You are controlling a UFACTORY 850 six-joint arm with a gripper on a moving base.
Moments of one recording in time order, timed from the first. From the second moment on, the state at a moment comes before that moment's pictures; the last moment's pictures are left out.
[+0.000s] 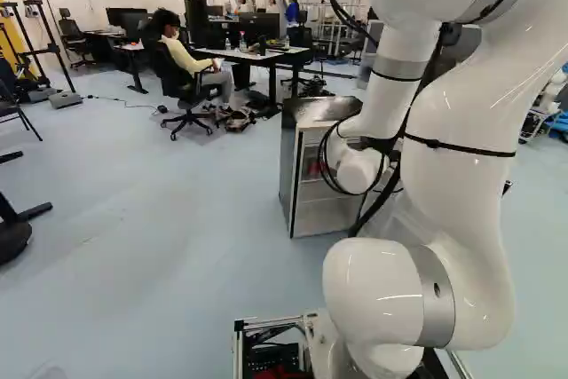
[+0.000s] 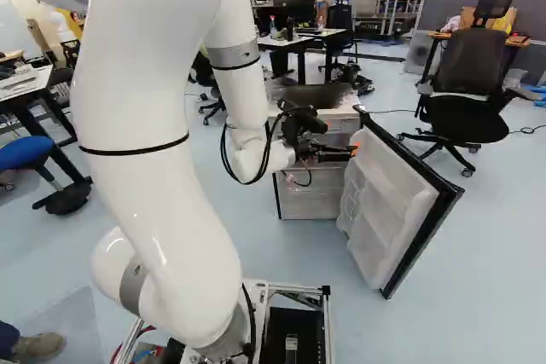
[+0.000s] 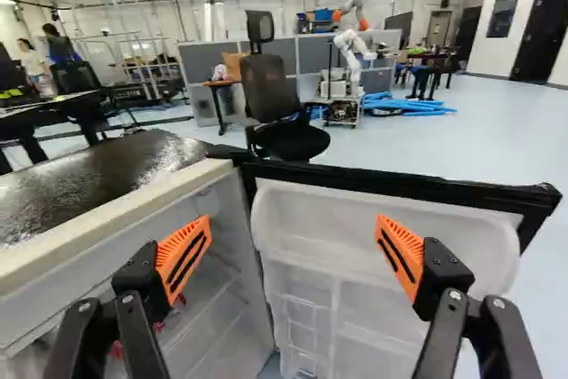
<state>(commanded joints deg) -14.9 -16.7 -23.1 33.3 76.9 0.0</state>
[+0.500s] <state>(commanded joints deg) -15.4 -20.3 -25.0 18.2 73.6 0.0</state>
